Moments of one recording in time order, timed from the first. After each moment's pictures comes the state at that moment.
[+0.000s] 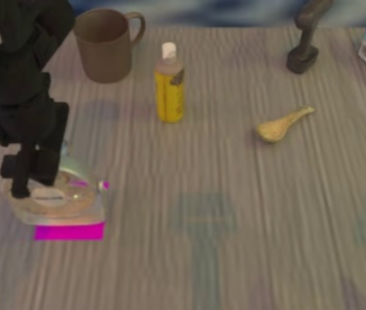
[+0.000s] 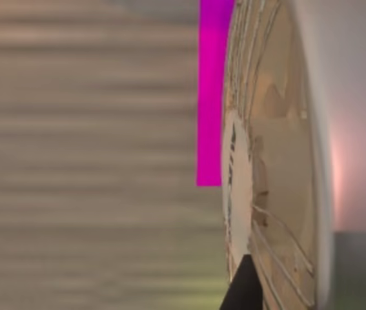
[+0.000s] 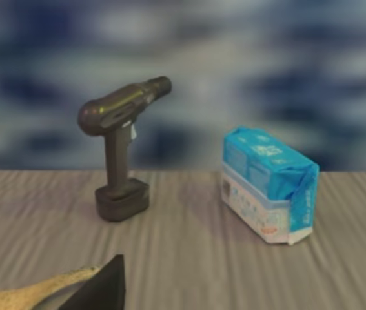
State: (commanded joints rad) left arm -0.34 1.72 1.39 -1.23 0.00 -1.90; right arm 0.00 0.00 0.00 0.00 0.00 0.00
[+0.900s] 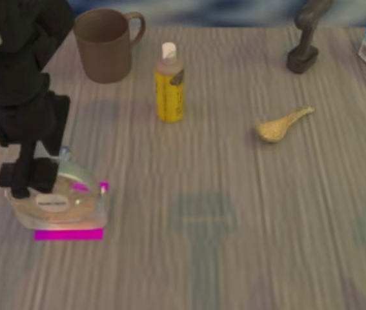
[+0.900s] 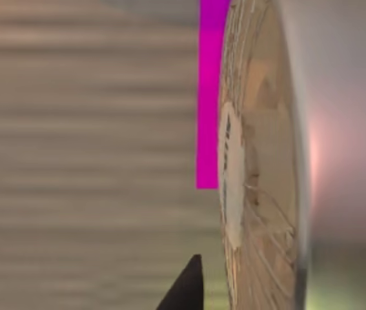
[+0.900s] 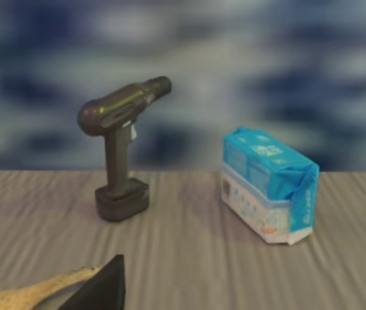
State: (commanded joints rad) left arm -0.34 1.72 1.39 -1.23 0.00 -1.90; right arm 0.00 0.00 0.00 0.00 0.00 0.00
